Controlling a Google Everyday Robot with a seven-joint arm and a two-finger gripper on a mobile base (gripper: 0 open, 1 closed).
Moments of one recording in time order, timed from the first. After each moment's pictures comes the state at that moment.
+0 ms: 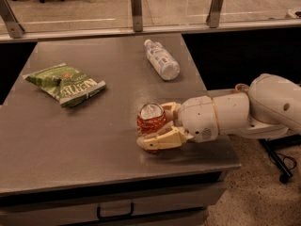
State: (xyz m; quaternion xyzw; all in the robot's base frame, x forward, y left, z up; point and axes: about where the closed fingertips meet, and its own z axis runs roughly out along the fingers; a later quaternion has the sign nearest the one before) arm 0.428 0.001 0.860 -0.54 0.59 0.42 0.43
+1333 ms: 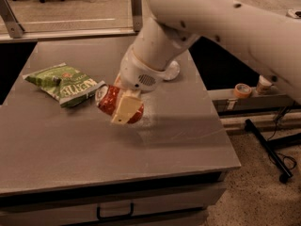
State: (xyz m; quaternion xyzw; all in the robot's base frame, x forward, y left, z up) arm 0.469 0.074 0.882 -0.74 0.62 0.19 0.19
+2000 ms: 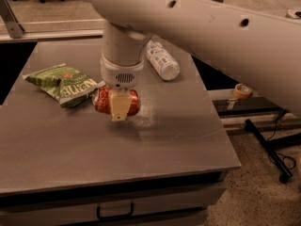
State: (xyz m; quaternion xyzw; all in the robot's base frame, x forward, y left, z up) arm 0.494 0.078 0.870 -0.79 0.61 0.04 0.11
